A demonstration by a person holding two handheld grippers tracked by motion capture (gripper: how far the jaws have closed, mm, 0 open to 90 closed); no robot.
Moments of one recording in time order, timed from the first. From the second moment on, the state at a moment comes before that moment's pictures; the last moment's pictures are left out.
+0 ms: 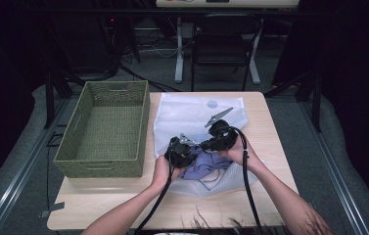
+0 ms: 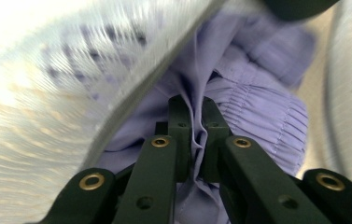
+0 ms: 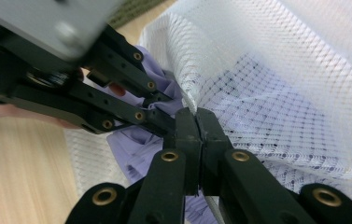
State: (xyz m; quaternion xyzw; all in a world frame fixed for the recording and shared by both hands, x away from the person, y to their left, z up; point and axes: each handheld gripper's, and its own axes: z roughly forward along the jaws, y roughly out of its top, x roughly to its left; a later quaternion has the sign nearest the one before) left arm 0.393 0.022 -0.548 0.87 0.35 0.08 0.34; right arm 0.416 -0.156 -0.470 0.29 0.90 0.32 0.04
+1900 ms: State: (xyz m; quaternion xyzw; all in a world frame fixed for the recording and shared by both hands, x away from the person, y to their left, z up) left arm 0.392 0.024 -0.551 0.88 0.35 0.06 0.33; right arm 0.415 -0.159 -0.478 0.29 0.91 0.31 0.03
